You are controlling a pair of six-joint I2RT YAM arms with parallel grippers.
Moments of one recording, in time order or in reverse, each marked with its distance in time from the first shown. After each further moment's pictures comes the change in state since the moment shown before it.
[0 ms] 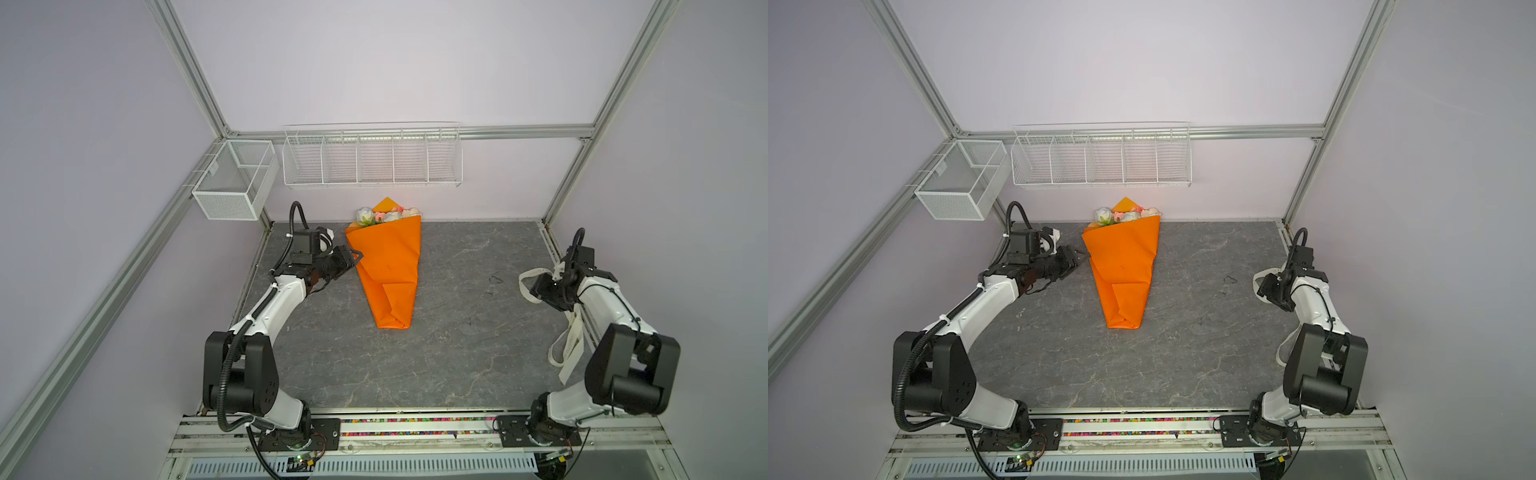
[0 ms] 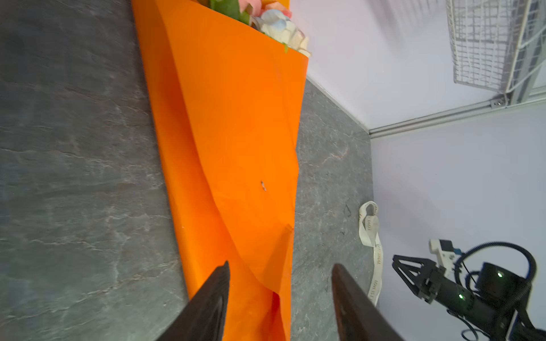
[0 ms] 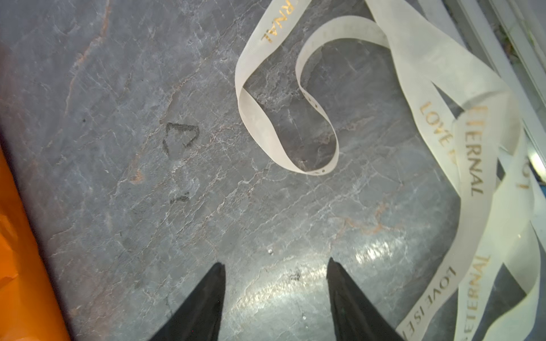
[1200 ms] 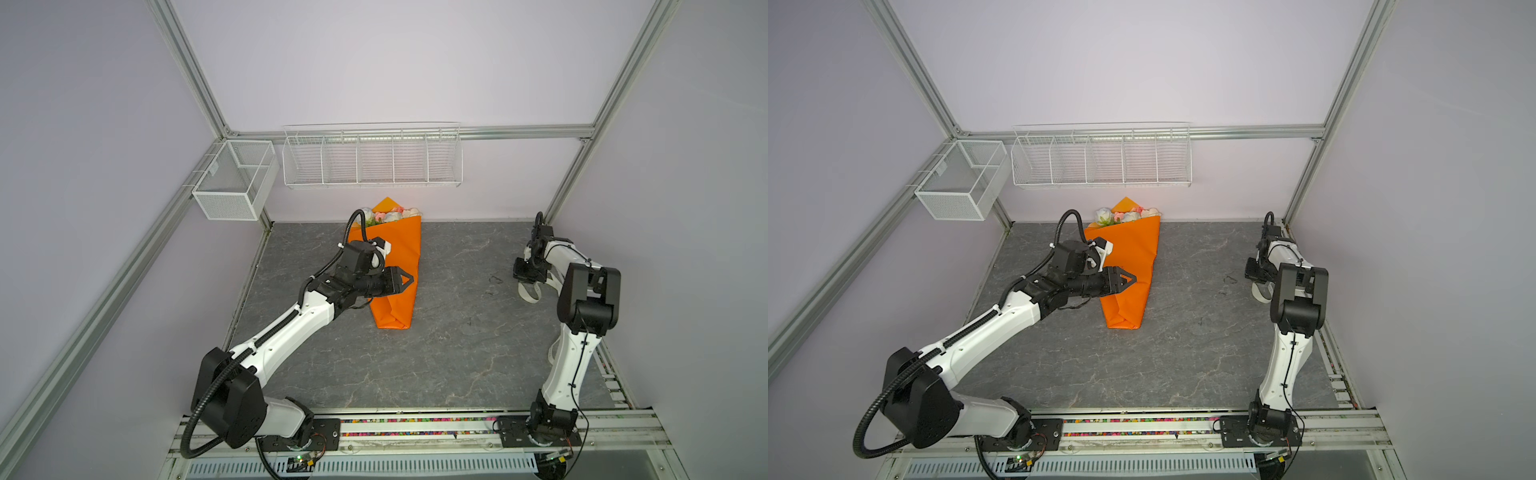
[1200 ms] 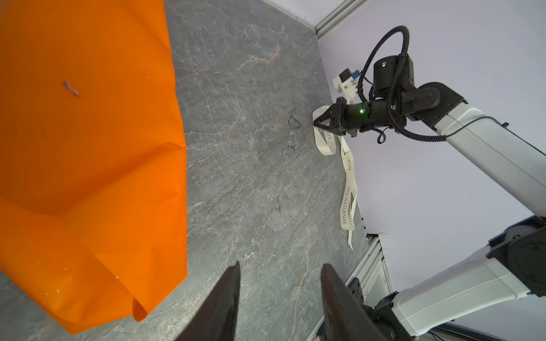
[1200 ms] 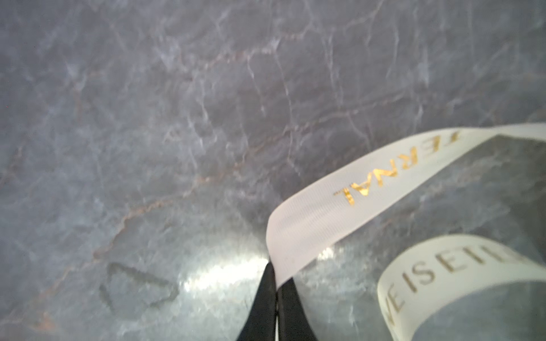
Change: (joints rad) left arm -0.409 -0.141 0.000 -0.072 -0.117 0.015; right arm 0.114 0.538 0.463 -0.081 0.090 -0.114
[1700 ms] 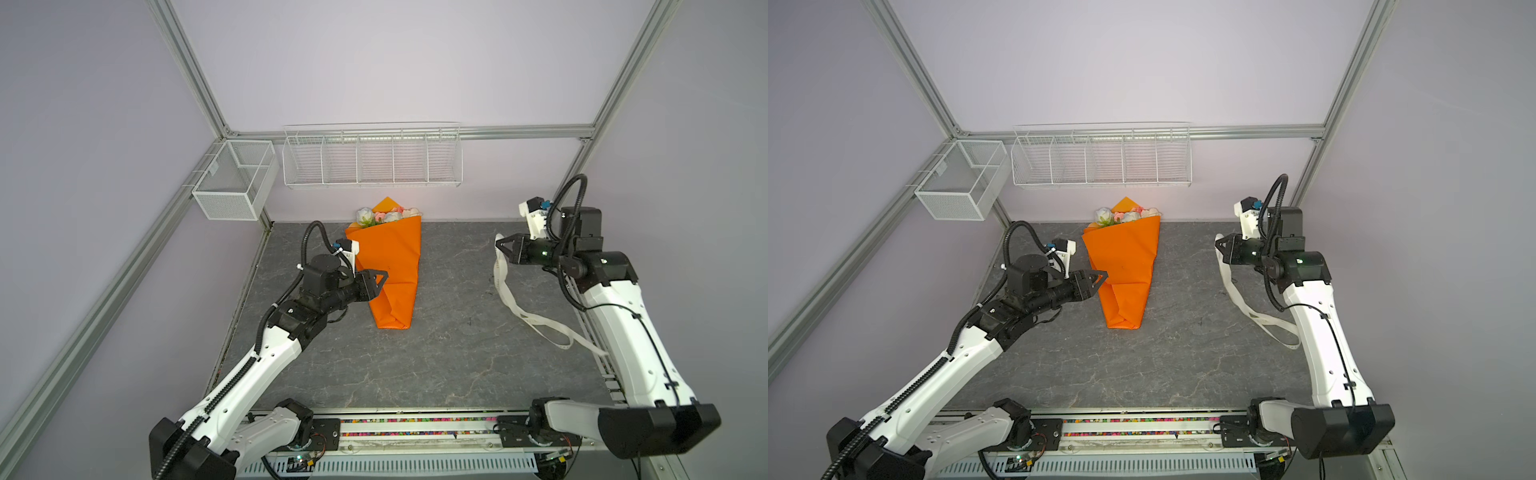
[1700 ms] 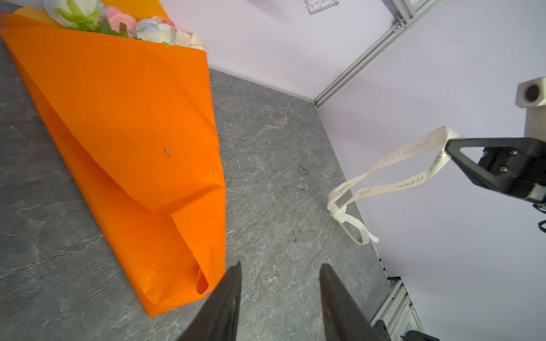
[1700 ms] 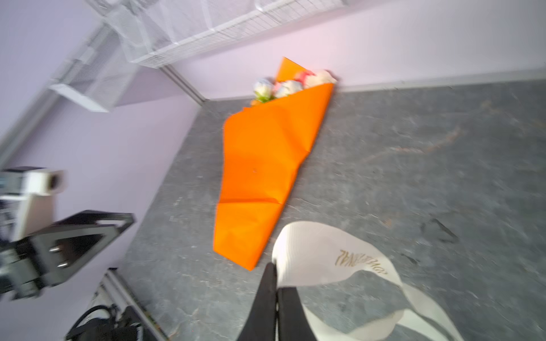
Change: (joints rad) left arm 0.070 -0.327 -0.195 0.081 -0.095 0.049; right arm 0.266 -0.855 -0.098 0.003 -0.505 0.072
